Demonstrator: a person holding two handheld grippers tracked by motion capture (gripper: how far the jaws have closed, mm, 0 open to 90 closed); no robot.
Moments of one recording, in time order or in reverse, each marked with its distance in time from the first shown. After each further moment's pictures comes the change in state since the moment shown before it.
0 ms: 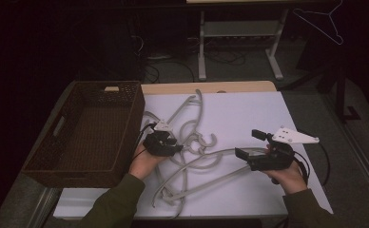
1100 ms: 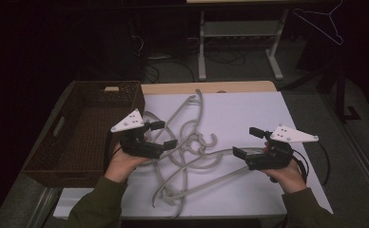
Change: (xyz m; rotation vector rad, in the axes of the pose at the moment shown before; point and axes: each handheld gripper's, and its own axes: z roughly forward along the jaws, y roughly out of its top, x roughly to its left) left arm -0.022 0.015 -0.095 -0.419 -0.159 0.059; right arm 0.008 0.010 0.000 -0.011 0.012 -0.017
